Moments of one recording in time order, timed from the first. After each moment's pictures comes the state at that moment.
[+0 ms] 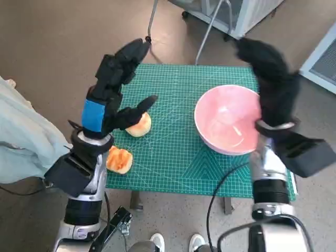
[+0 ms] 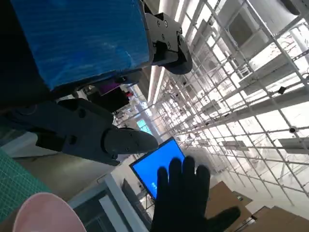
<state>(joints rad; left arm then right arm) -0.52 0.17 0.05 0.15 -0.08 -0.51 -0.23 -0.81 -0.19 -0.24 0.84 0.28 -0.91 0.39</state>
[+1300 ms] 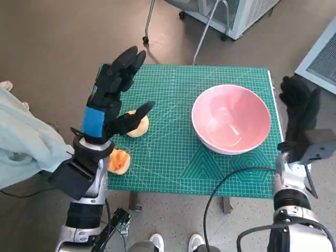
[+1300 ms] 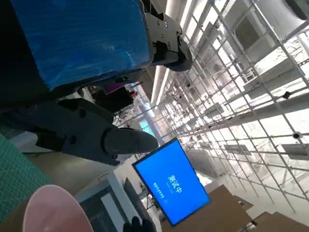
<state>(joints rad) -0.48 0.16 0.06 0.19 -0.08 -0.56 -0.22 -0.80 -0.29 -0.30 1.29 0.11 -0.74 0.03</state>
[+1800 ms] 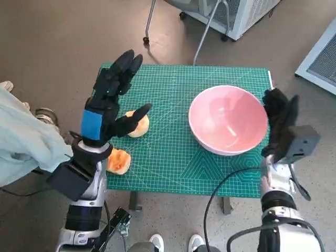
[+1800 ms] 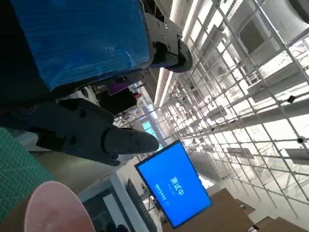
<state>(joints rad) -0.46 0.16 0.07 0.19 -0.10 -0.56 -0.23 -0.80 -0.20 -0.33 1.31 0.12 -0.61 0.01</state>
